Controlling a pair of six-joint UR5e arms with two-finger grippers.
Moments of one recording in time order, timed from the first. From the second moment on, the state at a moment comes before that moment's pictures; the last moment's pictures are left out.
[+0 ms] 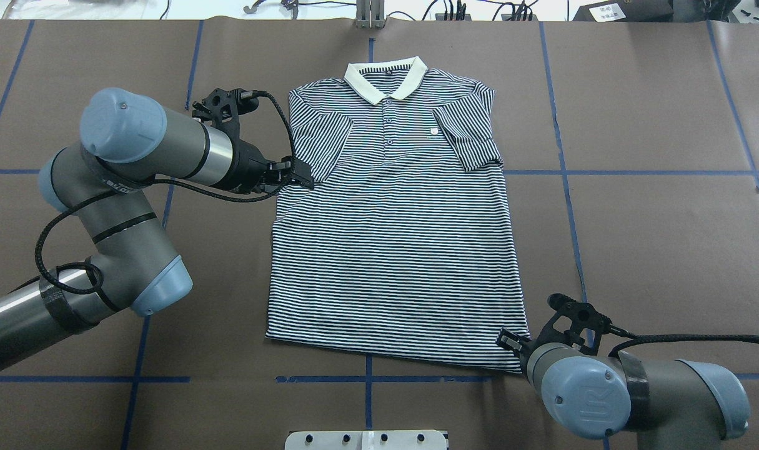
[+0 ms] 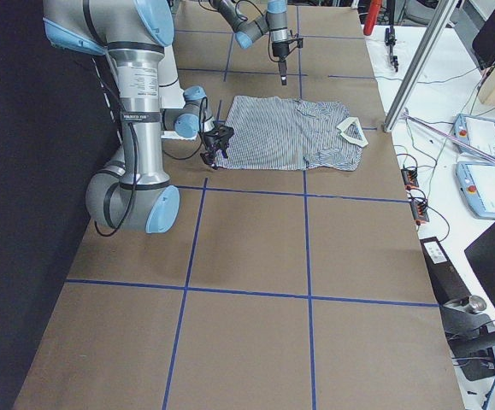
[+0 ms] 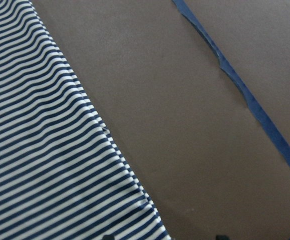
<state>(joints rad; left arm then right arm) -0.68 -2.08 -1.63 -2.23 -2.01 -1.30 0.13 -1.47 2.10 -1.57 1.41 2.01</state>
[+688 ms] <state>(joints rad) -0.68 -2.09 -1.63 -2.23 -2.01 -1.31 0.13 -1.47 2.12 -1.57 1.43 2.02</state>
